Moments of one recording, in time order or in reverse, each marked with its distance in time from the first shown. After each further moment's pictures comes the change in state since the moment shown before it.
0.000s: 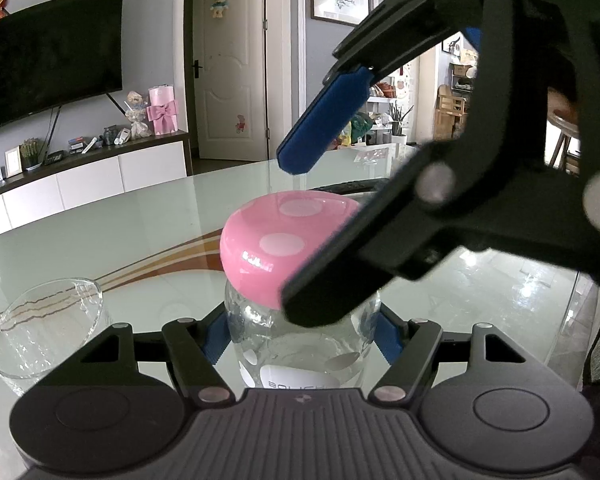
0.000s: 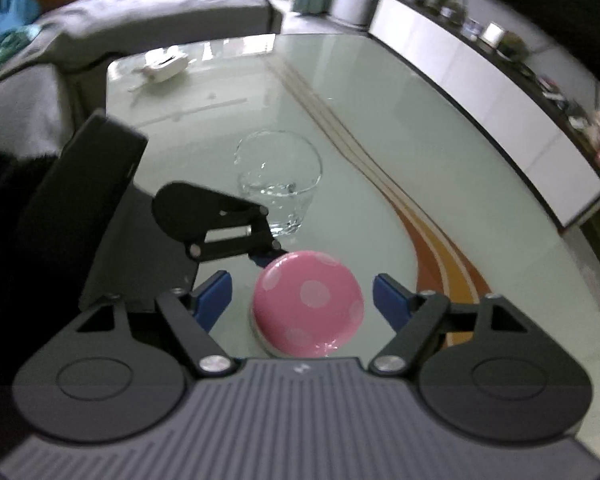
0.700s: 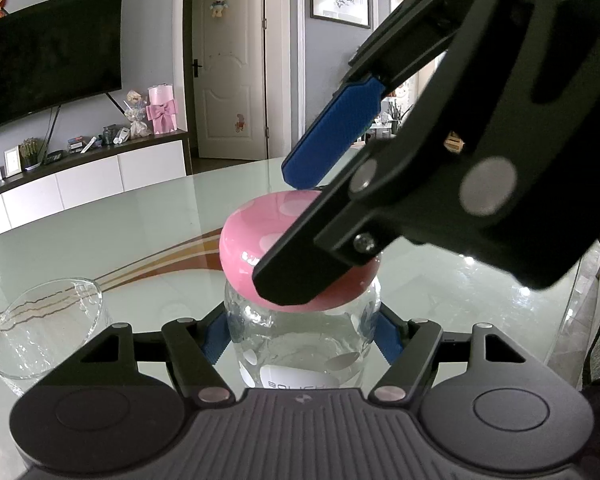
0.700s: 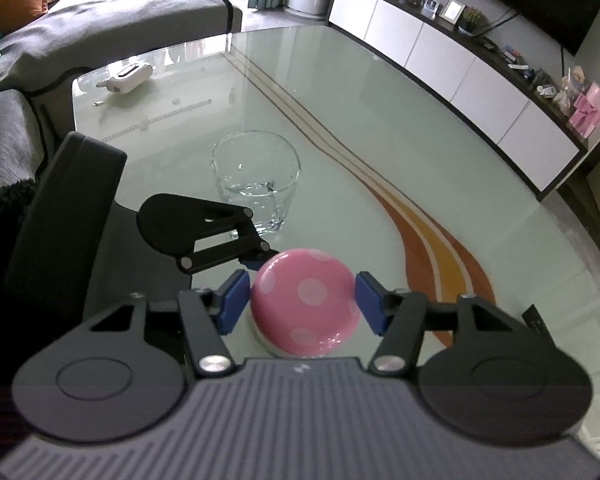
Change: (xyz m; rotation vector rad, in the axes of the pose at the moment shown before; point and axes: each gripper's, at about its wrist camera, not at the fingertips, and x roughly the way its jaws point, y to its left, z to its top) left arm 0.000 -0.001 0.001 0.001 0.004 -0.003; right arm 0.007 0.007 0.003 0.062 0.038 -0.069
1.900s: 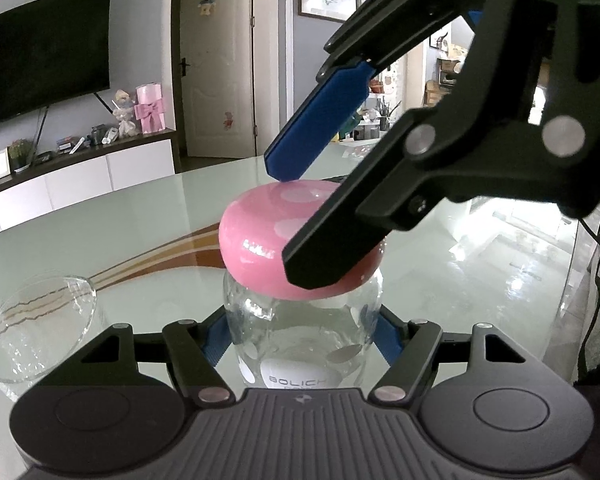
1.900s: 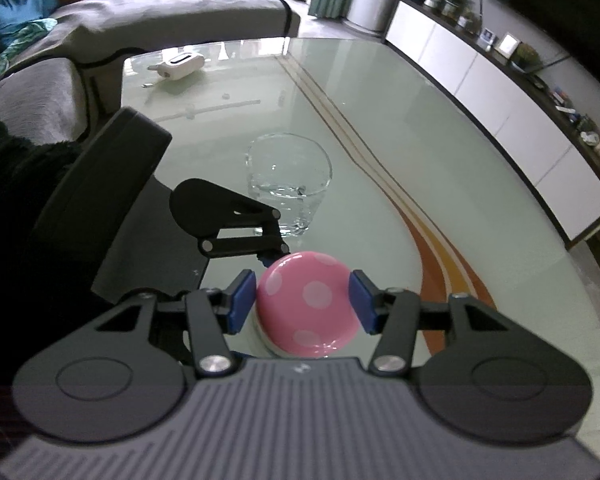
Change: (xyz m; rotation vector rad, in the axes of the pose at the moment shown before) left arm 0.004 -0.002 -0.006 0.020 0.006 -0.036; right arm -0.004 -0.008 -0.003 -0.167 -0.046 0.129
